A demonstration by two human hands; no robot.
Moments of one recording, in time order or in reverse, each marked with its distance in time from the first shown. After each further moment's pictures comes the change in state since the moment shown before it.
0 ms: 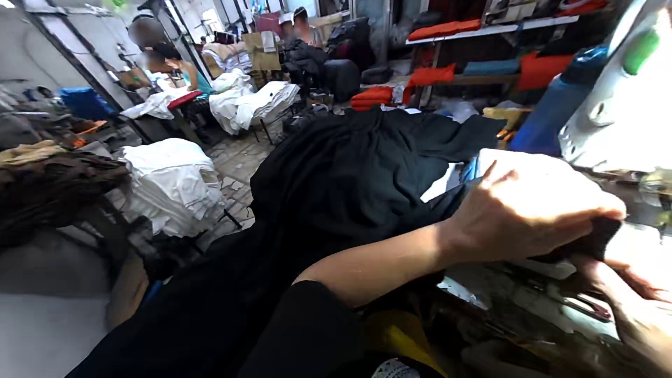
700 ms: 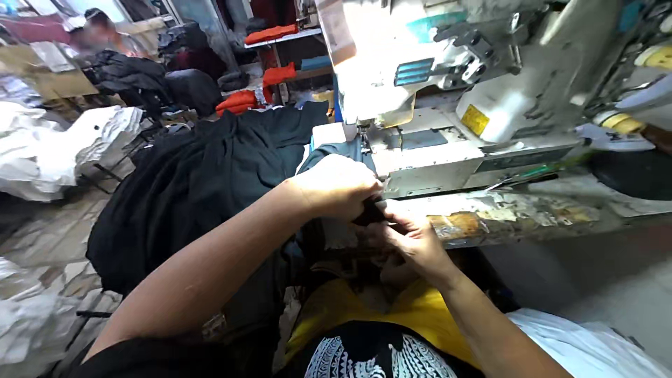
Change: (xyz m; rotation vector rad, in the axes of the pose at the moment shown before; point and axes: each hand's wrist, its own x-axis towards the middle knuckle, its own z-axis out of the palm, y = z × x) left_hand 0.056 0.022 -0.023 0.033 -1.256 0.131; right_hand -0.052 -0.039 0.021 0.163 0.057 0.123
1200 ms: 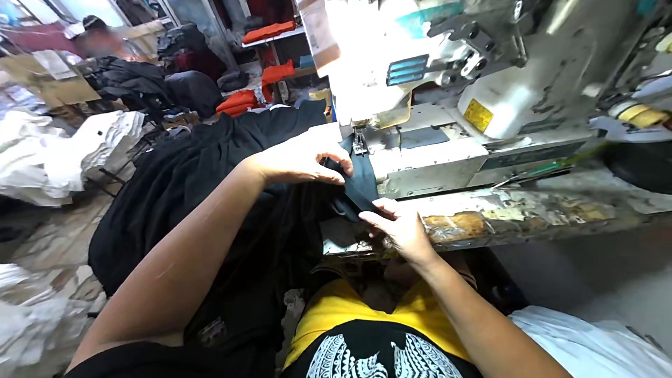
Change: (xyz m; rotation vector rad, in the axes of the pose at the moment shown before) left_hand -0.016 -0.073 0.000 -0.517 0.128 0.013; right_hand 0.014 0.029 0.007 0.054 0.136 0.199
